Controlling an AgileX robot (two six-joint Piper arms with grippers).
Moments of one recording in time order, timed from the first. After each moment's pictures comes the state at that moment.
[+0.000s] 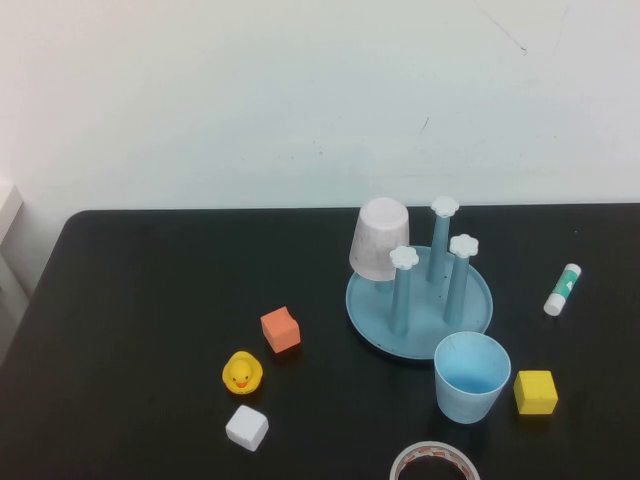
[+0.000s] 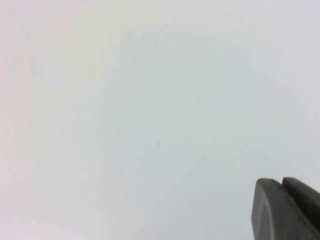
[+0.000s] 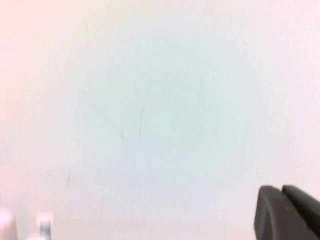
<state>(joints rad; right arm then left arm) -0.04 -0.01 0.03 -0.02 -0.15 -0.02 -0.08 -0.01 0.02 0.06 -0.24 -0.03</state>
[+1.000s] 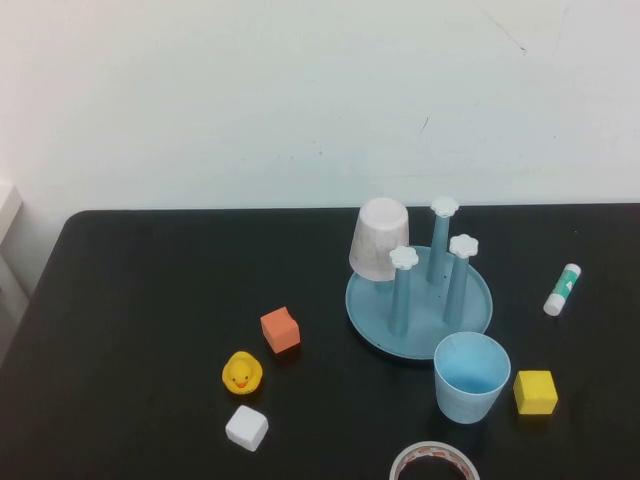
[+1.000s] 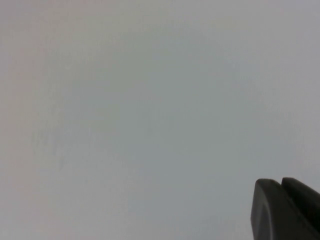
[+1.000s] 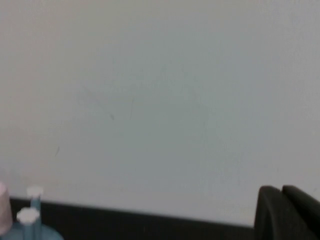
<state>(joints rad) -0.04 0.19 -0.48 -0.02 0.33 -0.13 -0.08 -0.01 -0.26 0.05 -0.15 -0.04</state>
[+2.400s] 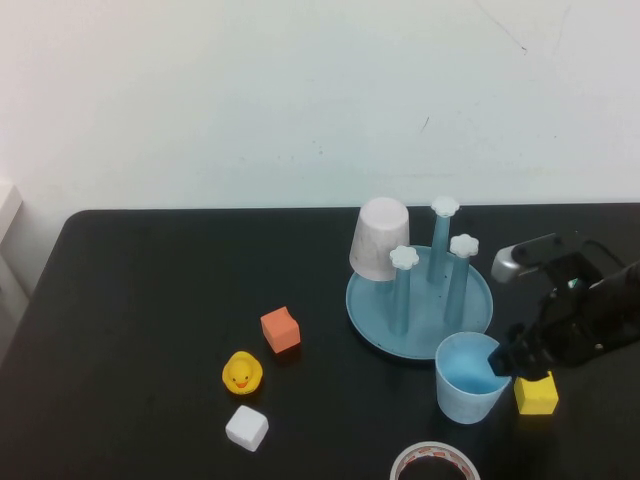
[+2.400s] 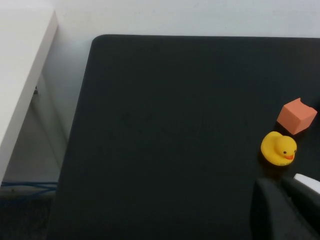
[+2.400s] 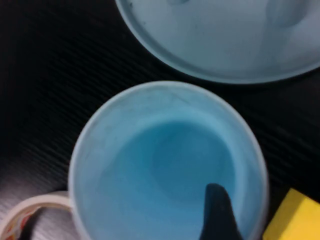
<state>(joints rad) 0.22 1.88 -1.00 0.73 0.45 -0.85 -0.08 0.35 -0.34 -0.14 0.49 0.02</state>
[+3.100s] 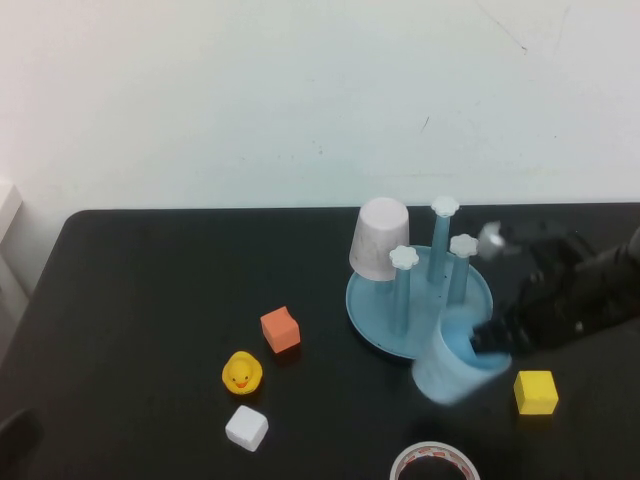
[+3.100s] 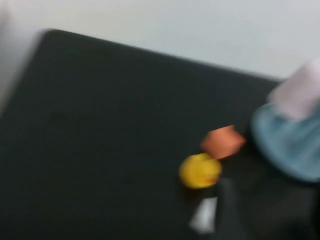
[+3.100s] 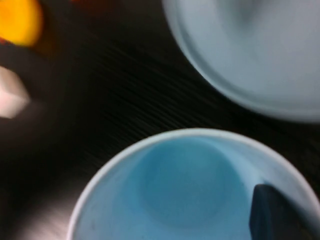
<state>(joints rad) 0.23 1.90 -1.07 0.88 0.57 -0.87 -0.08 0.35 -0.34 -0.47 0.46 0.08</state>
